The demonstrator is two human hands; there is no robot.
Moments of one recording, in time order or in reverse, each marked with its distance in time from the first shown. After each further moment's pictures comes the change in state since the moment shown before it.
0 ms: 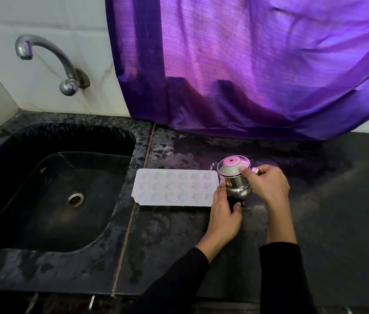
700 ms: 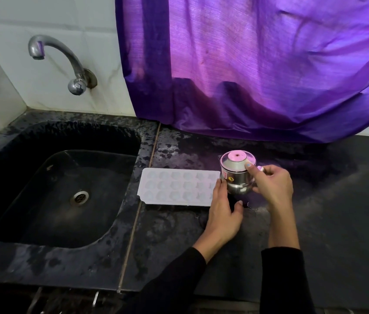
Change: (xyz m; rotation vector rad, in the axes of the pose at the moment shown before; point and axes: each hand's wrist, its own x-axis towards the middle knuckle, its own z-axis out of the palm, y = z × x) left_hand -0.005 0.007 -0.019 0.076 0.009 0.068; right_hand -0.011 -0.004 0.004 0.235 0.027 0.055
